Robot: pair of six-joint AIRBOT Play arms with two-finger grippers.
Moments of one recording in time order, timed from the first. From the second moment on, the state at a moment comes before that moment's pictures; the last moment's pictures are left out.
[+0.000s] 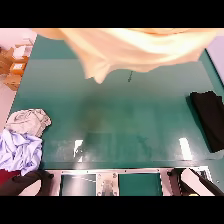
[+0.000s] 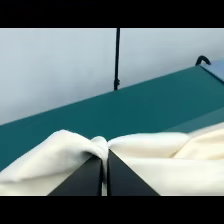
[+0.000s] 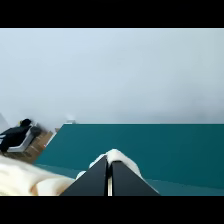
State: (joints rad) left arm -0.12 -1.06 2.03 1.21 -1.14 -1.37; right arm -0.63 -1.00 1.83 -0.42 1.28 1.26
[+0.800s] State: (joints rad) left arm -0.12 -1.10 1.00 0.91 -0.84 -1.29; right arm -0.41 -1.26 1.06 -0.61 1.05 1.21
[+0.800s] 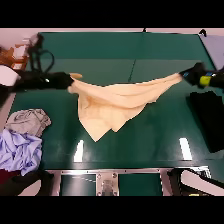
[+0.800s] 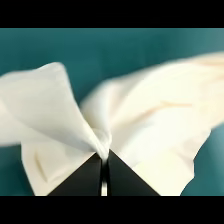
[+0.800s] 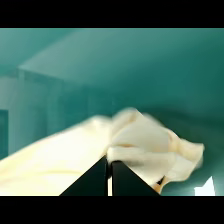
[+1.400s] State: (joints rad) left arm -0.12 -1.28 0.89 0.74 -0.82 -1.20; right arm -0.48 -1.41 1.18 -0.63 1.27 1.17
